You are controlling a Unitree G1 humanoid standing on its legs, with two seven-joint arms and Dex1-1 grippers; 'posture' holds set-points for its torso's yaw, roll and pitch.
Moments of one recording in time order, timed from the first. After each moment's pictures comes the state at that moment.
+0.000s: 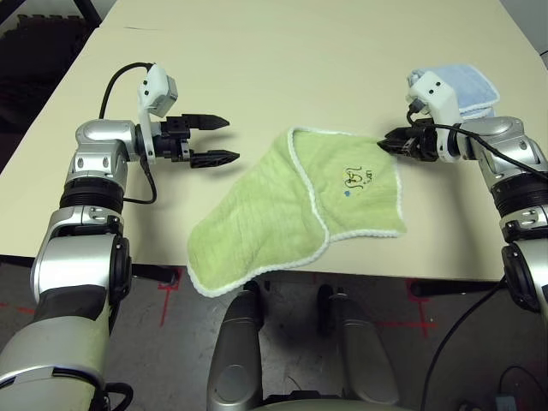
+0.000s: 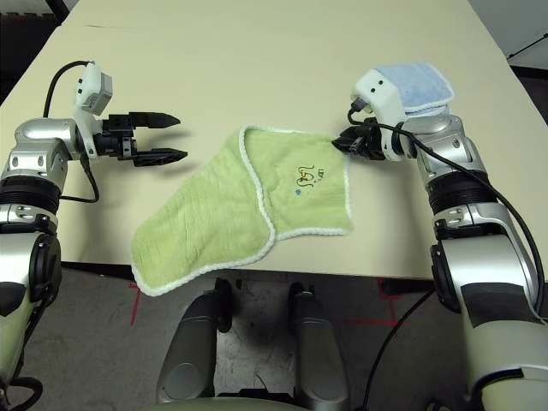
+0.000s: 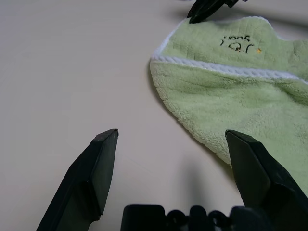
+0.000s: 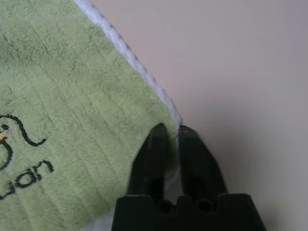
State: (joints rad) left arm -1.06 0.64 0.04 0.98 -0.14 -0.06 -1.49; right arm -1.03 -0.62 0.12 0.79 -0.05 0.34 0.98
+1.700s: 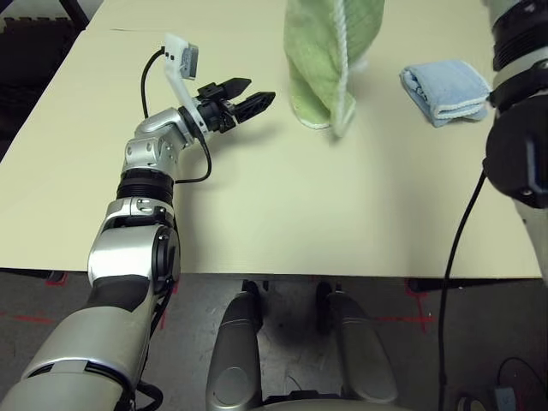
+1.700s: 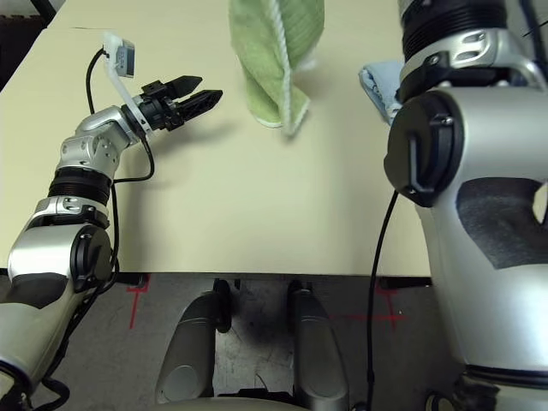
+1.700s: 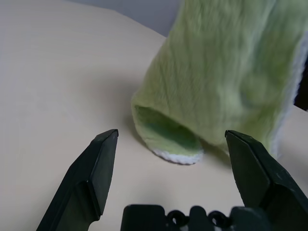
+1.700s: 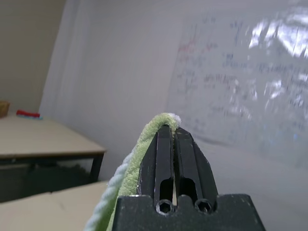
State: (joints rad) left arm -1.13 0.37 0.19 0.91 -0.30 0.19 -1.00; right arm -1.72 -0.37 -0.25 1.14 0.21 -0.29 0.66
